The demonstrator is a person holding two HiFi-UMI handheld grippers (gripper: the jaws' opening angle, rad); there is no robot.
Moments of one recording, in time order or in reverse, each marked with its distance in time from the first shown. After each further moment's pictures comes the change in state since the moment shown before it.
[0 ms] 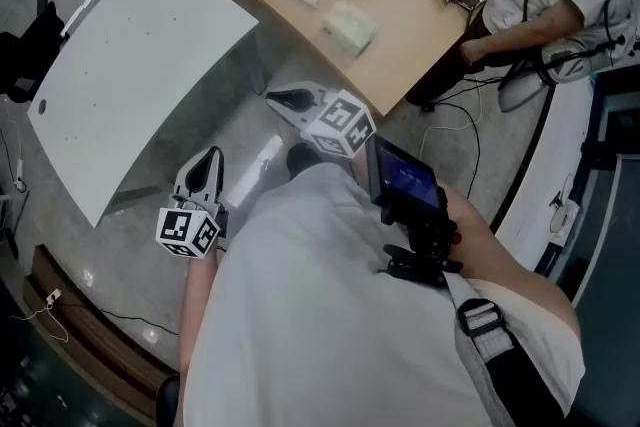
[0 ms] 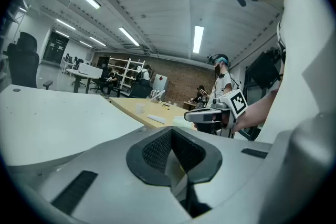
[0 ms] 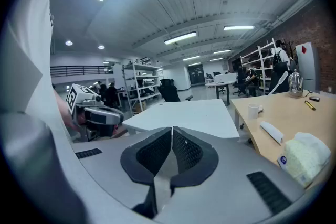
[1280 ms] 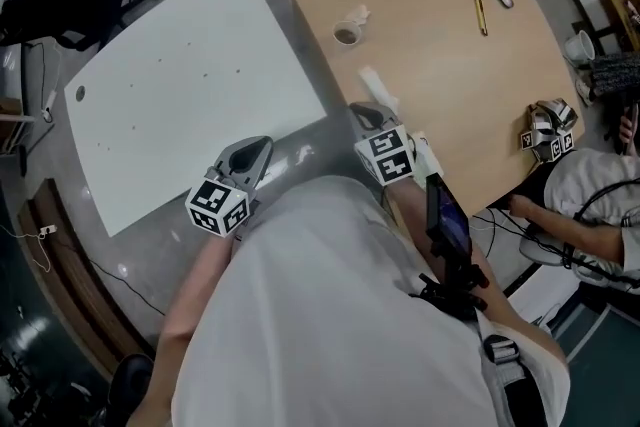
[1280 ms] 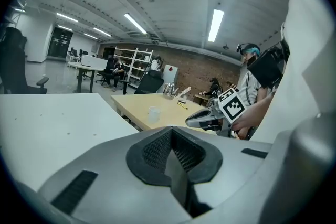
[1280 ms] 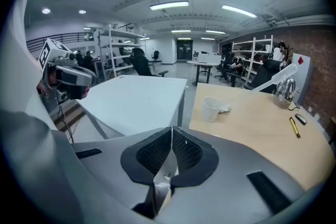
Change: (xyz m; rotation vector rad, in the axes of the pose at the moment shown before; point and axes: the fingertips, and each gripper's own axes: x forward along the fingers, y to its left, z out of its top) left arm 0.198 0.115 0.050 -0.046 0.137 0.060; right arm 0.085 -0.257 -0.024 -0.071 0.341 -0.219
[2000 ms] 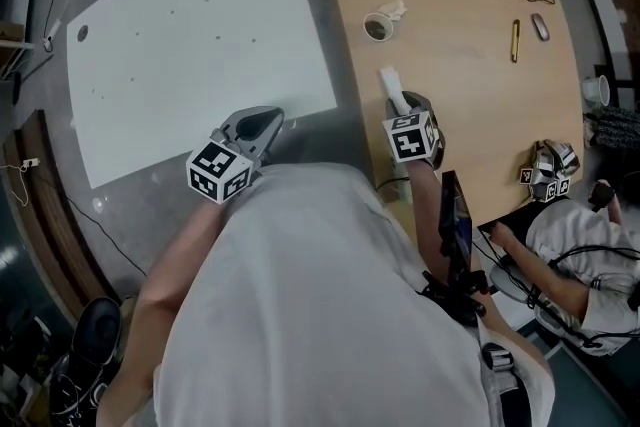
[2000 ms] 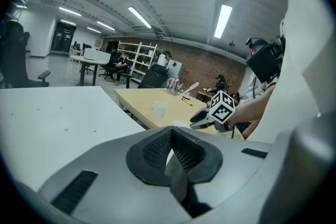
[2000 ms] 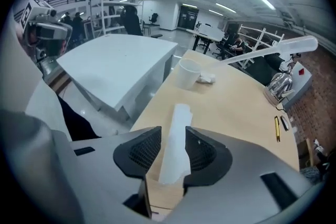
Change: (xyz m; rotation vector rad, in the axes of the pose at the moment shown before) left arm 0.029 0.020 -0.002 -0.038 0.059 0.022; right arm 0.027 -0.090 -0.070 -0.127 0.386 -0.124
